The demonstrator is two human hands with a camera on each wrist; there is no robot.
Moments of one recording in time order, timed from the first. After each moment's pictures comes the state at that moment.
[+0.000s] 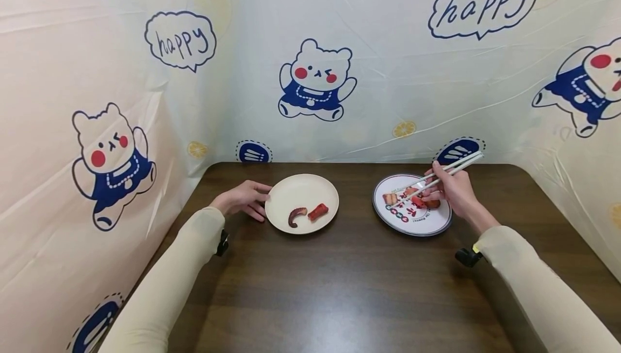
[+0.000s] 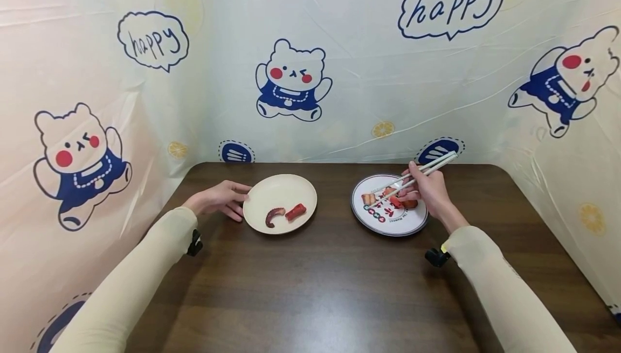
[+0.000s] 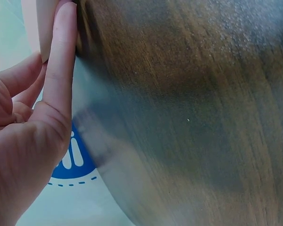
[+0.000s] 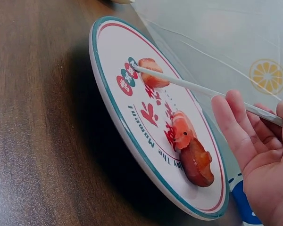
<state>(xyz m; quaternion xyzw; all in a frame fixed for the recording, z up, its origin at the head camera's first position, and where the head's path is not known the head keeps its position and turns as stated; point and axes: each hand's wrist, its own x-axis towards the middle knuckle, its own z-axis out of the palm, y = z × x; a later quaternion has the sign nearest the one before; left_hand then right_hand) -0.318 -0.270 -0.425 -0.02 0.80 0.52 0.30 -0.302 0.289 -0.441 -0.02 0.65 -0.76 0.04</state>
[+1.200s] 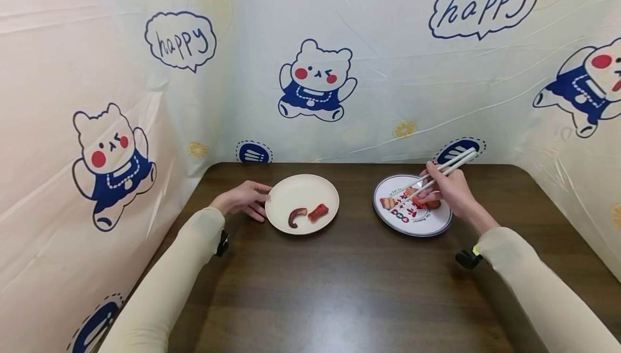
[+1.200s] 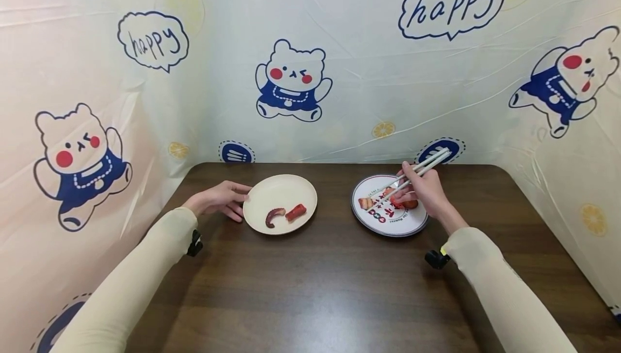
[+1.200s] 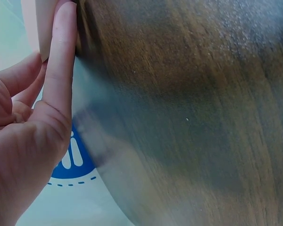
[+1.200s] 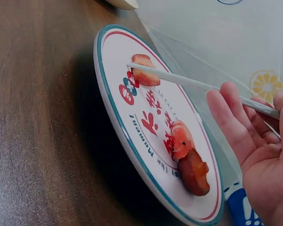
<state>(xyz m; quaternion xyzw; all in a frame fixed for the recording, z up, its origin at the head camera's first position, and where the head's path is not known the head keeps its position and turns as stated) -0.320 -0.271 -0.428 -0.03 0.79 0.53 0.30 -0.300 0.278 -0.434 -0.05 0.68 -0.73 0.04</state>
